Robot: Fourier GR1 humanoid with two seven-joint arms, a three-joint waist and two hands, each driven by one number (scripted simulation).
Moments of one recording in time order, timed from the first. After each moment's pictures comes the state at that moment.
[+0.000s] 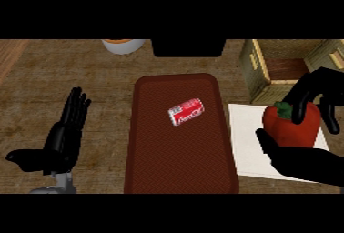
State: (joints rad) left arm -0.01 0.07 -0.01 -1.67 0.04 0.11 0.00; right arm -0.51 -0.16 0.05 -2.25 0.68 0.50 0.88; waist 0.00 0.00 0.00
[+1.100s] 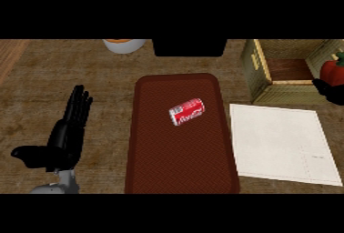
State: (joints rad) left arm -0.03 0.06 -0.01 -1.65 0.02 0.12 0.01; right arm -0.52 -0.45 -0.28 -1.72 0.64 0.39 0.42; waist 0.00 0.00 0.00
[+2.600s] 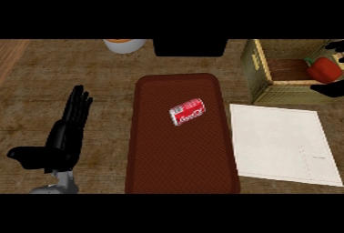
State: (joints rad) left arm -0.02 0.05 0.00 -1.68 0.02 0.10 0.03; right arm -0.59 -0.54 -0.34 -1.04 0.66 0.12 0.00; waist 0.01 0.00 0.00
